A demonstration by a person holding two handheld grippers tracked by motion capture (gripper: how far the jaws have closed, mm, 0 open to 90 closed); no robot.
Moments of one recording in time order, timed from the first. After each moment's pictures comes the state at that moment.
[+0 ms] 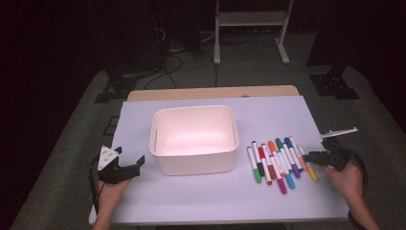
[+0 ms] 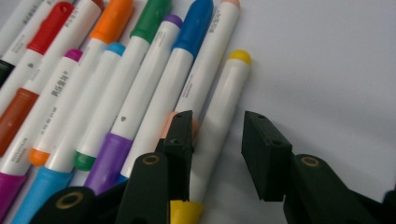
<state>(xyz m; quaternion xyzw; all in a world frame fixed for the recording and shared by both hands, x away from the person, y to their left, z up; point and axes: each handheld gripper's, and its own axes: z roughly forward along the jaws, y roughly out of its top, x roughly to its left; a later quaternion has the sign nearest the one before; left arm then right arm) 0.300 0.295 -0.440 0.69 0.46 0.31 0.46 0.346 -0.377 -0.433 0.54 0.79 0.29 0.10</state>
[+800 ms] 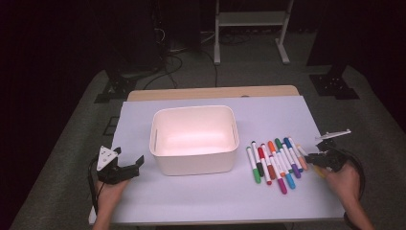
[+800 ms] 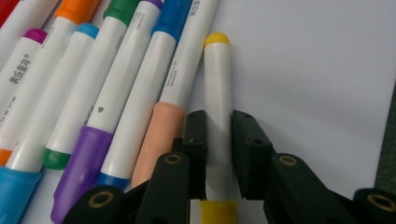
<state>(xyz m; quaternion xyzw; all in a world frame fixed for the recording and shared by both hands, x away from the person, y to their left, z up) 0.299 0.297 -0.440 0.68 0.47 0.31 0.46 0.344 -0.368 -0.436 0.54 0.79 0.24 0.13</state>
